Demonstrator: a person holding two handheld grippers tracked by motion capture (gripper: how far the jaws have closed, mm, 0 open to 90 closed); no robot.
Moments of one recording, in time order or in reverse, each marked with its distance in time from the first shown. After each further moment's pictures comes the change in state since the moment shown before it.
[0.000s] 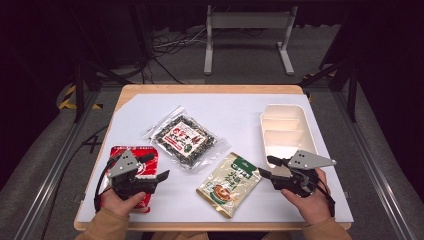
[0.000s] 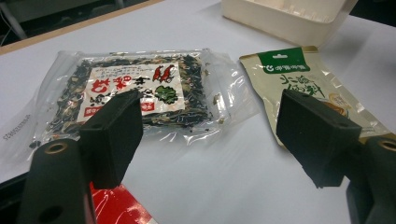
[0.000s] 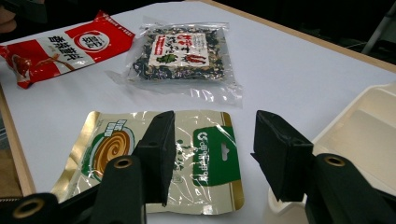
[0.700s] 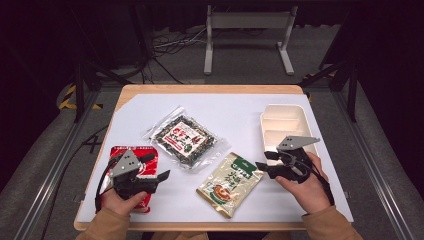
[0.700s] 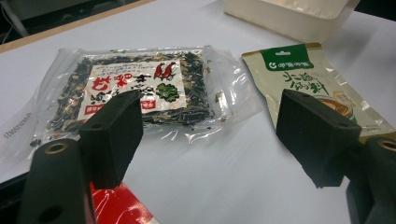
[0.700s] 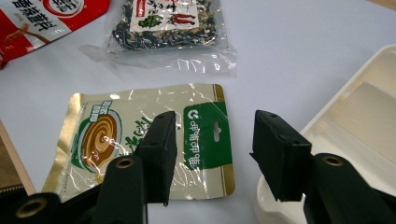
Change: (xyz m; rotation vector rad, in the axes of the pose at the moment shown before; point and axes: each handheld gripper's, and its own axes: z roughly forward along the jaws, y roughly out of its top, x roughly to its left) left arm 0.000 -0.001 0.002 0.013 0.009 0.007; right arm -0.014 0.031 0.021 0.248 0.000 0.070
